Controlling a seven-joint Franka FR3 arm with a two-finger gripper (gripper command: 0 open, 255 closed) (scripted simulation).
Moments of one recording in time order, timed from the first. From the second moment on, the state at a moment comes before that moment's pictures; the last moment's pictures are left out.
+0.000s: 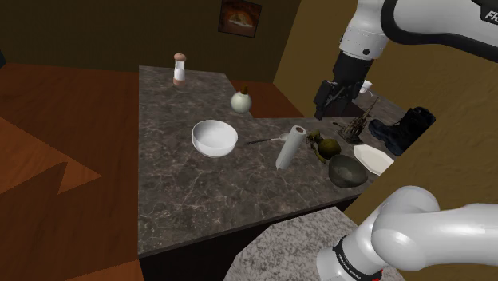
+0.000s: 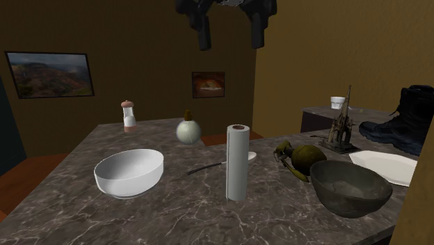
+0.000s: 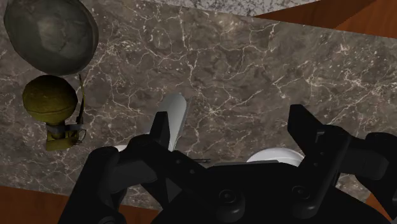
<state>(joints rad) -0.02 -0.74 0.03 -2.27 -0.05 1.46 0.17</state>
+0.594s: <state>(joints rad) -0.08 -0.64 -0.07 -2.36 -0.08 1.67 0.14</state>
